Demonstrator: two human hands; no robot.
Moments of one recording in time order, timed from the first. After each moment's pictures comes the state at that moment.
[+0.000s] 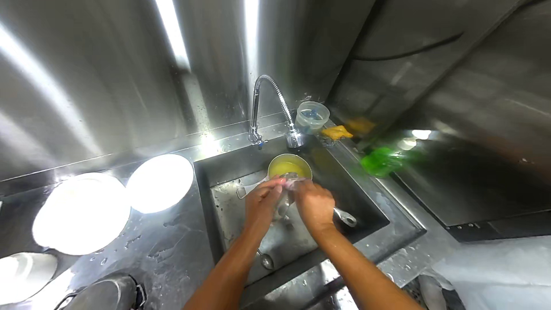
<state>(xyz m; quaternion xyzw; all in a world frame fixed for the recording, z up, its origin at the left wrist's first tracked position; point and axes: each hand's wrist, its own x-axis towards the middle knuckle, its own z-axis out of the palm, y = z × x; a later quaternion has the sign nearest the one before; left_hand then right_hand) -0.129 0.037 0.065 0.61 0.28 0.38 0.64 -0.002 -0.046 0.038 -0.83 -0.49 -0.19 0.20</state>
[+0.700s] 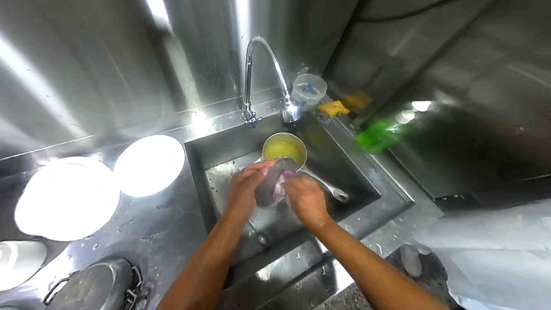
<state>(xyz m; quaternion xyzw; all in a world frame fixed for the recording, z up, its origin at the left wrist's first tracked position) -0.156 0.043 0.071 0.55 0.22 0.36 0.72 -0.016 -0.076 0.023 -0.72 -0.62 -0.13 0.28</state>
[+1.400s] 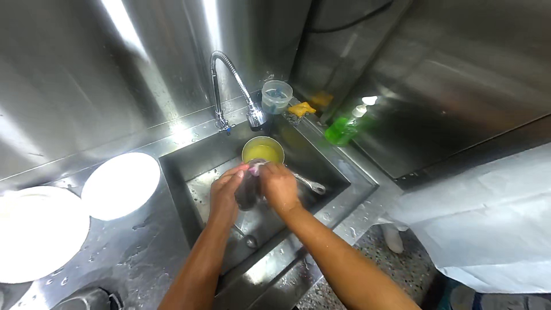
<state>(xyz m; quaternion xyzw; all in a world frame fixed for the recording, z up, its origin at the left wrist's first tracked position) -0.141 0.032 0.074 0.51 0.27 0.37 0.73 -0.021 -0.048 0.046 -0.80 -0.51 -0.17 0.25</state>
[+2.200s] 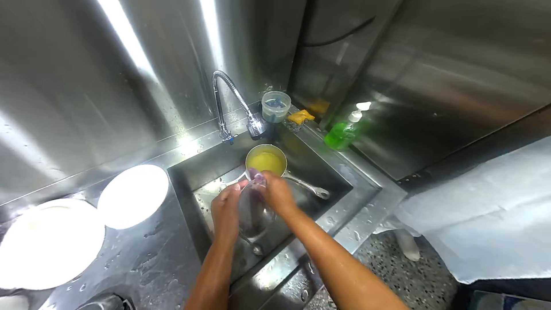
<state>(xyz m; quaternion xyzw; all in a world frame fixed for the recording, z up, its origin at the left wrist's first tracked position) -0.158 0.020 0.073 0.58 0.35 0.39 0.62 -0.027 -0.049 0.079 -0.82 -0.43 0.15 0.35</state>
